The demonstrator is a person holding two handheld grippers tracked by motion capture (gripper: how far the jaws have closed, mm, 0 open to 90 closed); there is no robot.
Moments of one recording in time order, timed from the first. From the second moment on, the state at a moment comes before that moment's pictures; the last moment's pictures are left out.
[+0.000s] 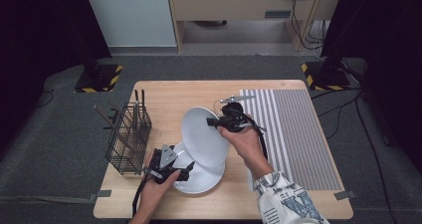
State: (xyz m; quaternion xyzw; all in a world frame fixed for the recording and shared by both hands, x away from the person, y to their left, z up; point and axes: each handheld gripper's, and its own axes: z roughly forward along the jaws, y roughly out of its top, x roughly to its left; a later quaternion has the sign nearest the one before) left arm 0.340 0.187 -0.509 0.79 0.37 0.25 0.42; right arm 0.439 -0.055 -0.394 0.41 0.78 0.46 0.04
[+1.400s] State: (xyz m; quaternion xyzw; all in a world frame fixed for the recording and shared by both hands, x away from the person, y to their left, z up) left arm 0.334 0.185 -0.507 0.79 0.36 0.24 0.43; right arm 0.448 -0.051 -0.382 0.43 0.75 0.50 0.03
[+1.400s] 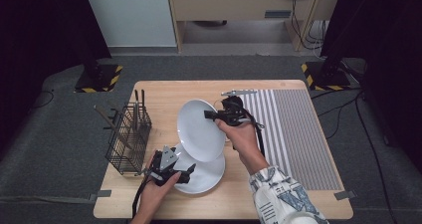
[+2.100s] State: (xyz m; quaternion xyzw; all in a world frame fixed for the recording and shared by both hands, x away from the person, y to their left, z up) left arm 0.334 0.187 -0.509 0.79 0.37 0.23 0.43; right arm 0.451 -0.055 -0.370 0.44 0.74 0.51 0.04
